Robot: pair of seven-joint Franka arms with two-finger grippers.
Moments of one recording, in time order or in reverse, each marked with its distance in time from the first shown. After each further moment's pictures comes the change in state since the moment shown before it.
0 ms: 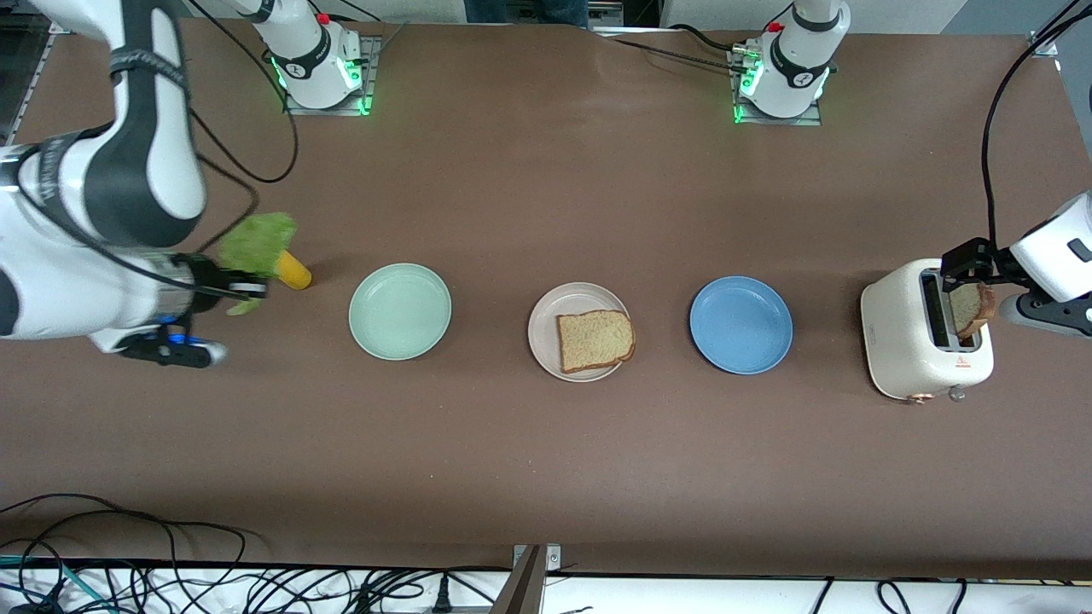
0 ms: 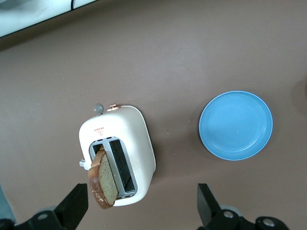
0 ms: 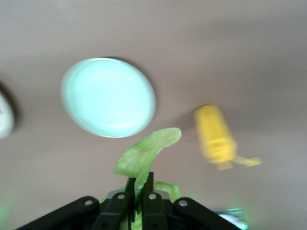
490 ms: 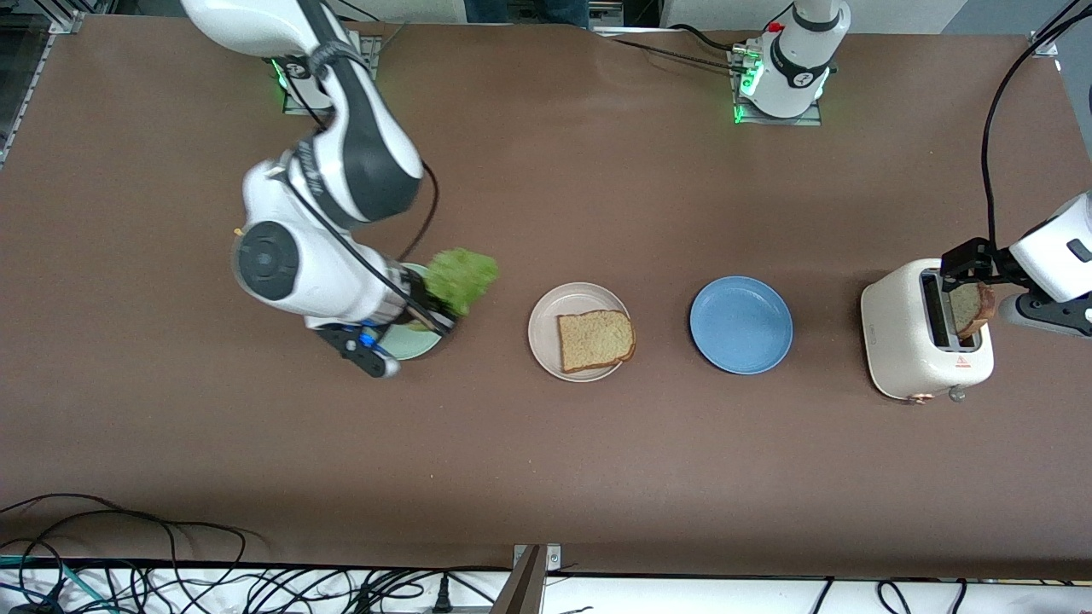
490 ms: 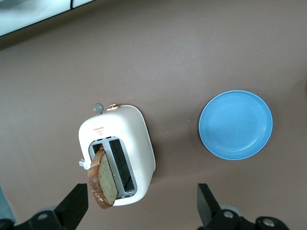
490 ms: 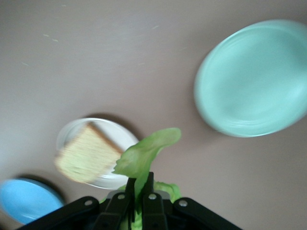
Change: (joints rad) left arm 0.002 0.000 -0.002 -0.002 0.000 -0.001 0.000; right arm 0.226 0.144 0.077 0.007 0.173 0.483 0.644
